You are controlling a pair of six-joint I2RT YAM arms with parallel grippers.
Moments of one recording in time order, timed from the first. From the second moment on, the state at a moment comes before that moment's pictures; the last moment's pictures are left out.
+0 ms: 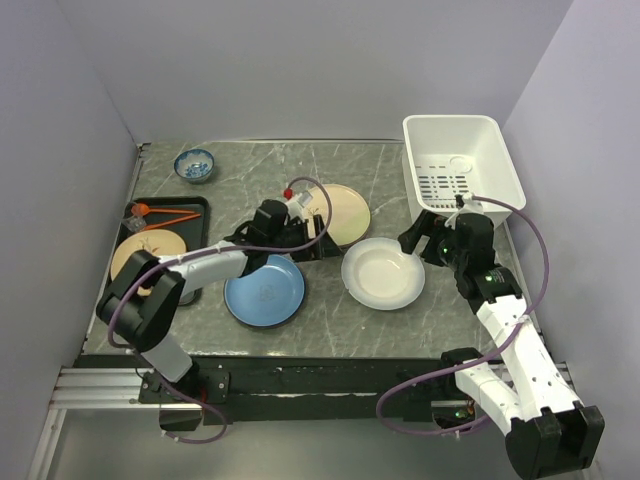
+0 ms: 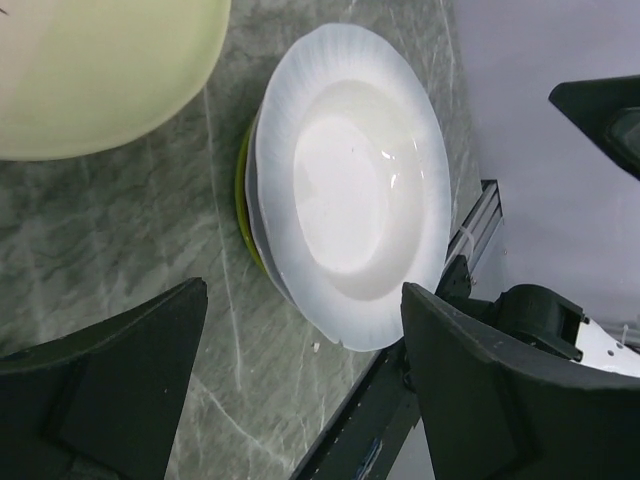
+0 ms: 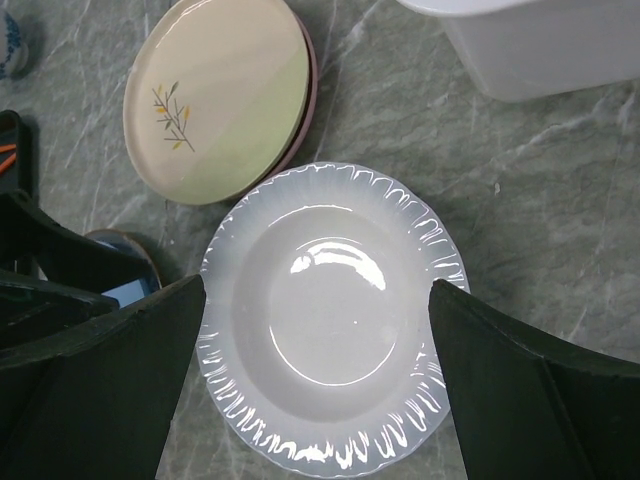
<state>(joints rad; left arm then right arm) -0.62 1.61 0.90 0.22 0.48 -0.76 0.15 0.84 0.75 -0.44 -0.08 0.49</state>
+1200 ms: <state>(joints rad) -0.72 1.82 0.98 0.31 0.50 -0.81 0.15 0.77 0.66 -0.50 -0.05 0.52</state>
